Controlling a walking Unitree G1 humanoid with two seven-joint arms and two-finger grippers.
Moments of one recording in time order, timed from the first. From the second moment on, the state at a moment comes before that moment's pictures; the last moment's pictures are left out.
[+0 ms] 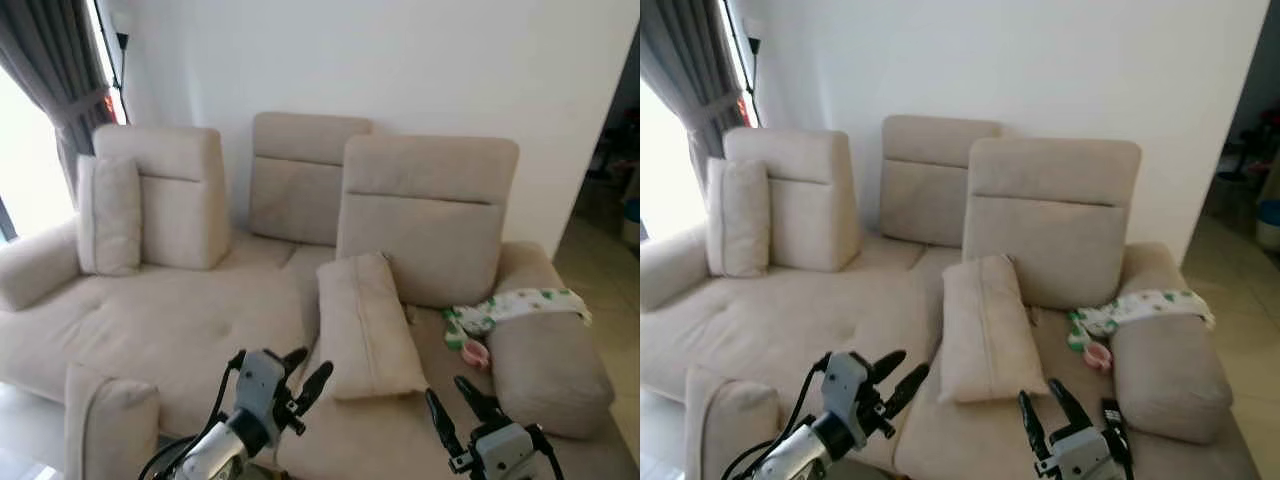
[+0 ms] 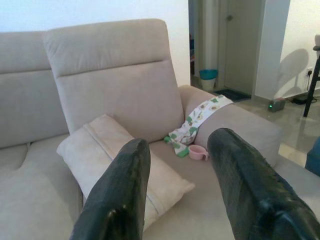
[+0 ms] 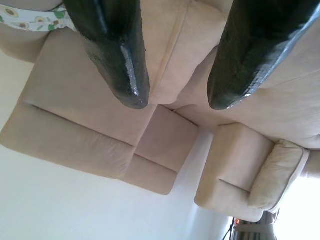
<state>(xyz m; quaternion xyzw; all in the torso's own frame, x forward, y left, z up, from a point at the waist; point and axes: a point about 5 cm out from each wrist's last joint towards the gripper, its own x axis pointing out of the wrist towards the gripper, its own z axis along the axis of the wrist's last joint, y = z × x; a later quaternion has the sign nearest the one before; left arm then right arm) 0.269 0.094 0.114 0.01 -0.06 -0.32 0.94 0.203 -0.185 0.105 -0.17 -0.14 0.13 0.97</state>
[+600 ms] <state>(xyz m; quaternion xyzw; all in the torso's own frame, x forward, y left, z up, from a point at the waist) 0.270 0.095 0.115 0.01 -0.06 -0.32 0.95 0.206 -0.183 0.107 -0.17 -0.14 0.12 0.97</state>
